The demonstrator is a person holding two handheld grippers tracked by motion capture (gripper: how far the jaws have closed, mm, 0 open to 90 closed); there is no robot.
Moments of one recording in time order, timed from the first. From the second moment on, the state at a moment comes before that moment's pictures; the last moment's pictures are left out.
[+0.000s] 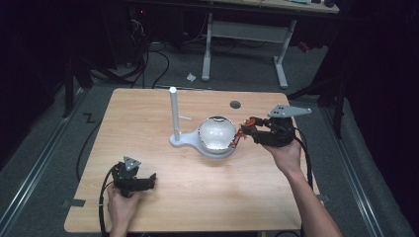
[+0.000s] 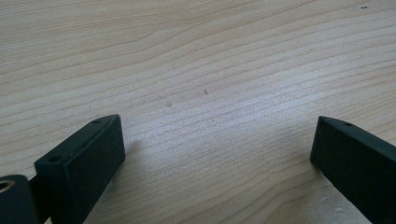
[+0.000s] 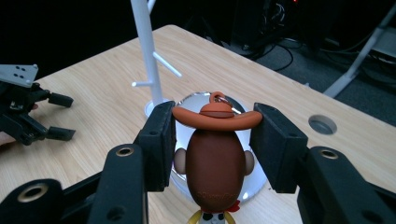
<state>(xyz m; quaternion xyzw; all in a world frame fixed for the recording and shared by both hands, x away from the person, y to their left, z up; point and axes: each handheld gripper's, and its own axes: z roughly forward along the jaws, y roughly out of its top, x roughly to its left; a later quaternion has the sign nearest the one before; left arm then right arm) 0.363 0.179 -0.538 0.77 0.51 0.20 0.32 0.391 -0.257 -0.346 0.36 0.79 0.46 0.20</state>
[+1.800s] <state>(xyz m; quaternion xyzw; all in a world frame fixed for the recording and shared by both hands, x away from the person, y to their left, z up) 0.363 0.179 -0.538 0.77 0.51 0.20 0.32 0.457 -0.198 -0.397 0.38 0.82 0.41 0.16</state>
